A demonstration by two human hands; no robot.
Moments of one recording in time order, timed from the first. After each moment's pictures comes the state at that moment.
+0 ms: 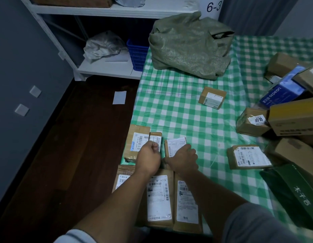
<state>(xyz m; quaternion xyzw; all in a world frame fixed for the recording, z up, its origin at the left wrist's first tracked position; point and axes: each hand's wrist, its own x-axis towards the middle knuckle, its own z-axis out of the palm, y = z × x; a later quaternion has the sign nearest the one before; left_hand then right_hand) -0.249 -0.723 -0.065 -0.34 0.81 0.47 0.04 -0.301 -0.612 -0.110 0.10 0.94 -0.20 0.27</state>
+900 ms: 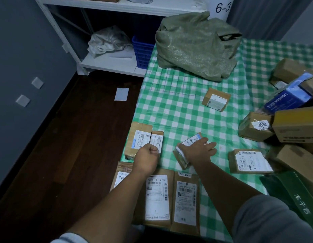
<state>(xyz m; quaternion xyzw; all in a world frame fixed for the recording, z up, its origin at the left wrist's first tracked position) -0.241 -0.732 -0.081 -0.37 0.76 0.53 0.07 -0.343 -0.584 -0.117 0.17 0.94 -0.19 0.22</state>
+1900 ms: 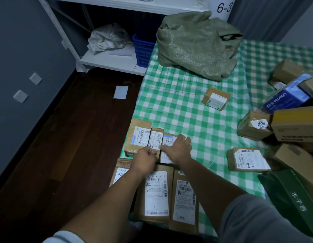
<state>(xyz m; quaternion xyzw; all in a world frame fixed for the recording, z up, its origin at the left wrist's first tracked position) -0.228 -0.738 -0.095 -0.37 0.76 0.53 0.11 -0.322 -0.625 -0.117 0.02 0.92 -0.27 0.28</state>
